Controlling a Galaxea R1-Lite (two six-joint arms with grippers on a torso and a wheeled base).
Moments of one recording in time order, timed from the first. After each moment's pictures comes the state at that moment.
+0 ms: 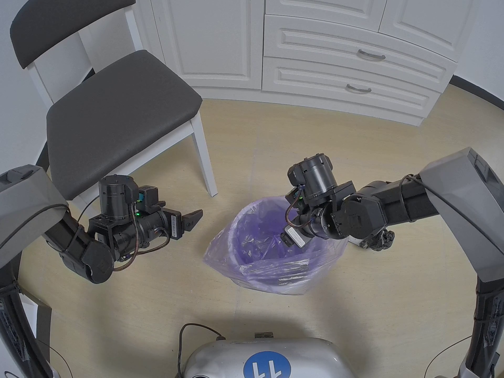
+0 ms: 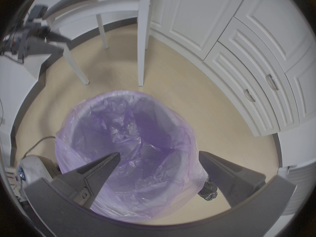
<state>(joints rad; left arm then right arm) -0.28 2.05 -0.78 -0.97 -0.13 -0.03 0.62 2.23 -1.51 -0.02 -0.40 -0.30</state>
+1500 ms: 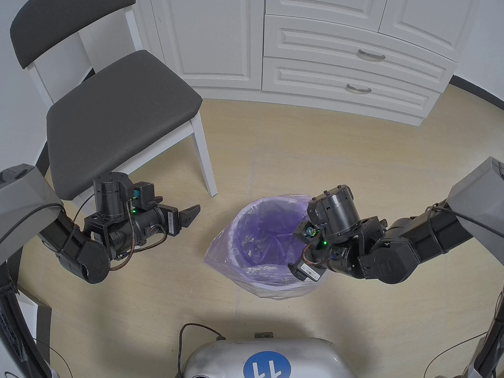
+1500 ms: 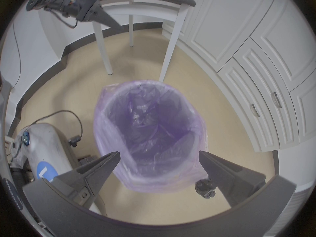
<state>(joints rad) -0.28 2.03 -0.76 -1.00 -0.13 -0.03 0.68 2.06 -1.07 -0.30 -0.35 -0.45</state>
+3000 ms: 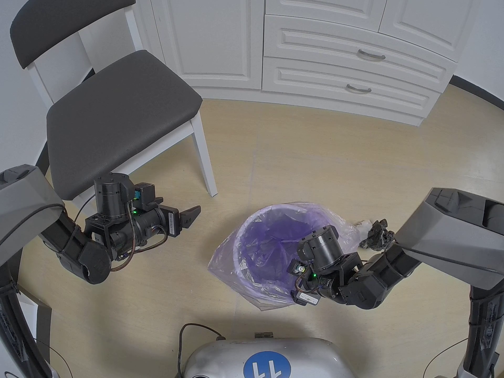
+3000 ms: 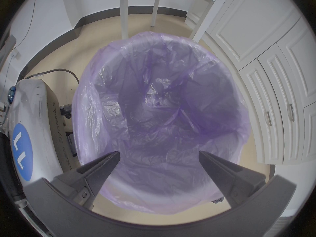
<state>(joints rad) -0.28 2.04 -0.76 -1.00 -0.13 -0.02 0.66 2.26 -0.98 -0.50 -0.35 -0.62</state>
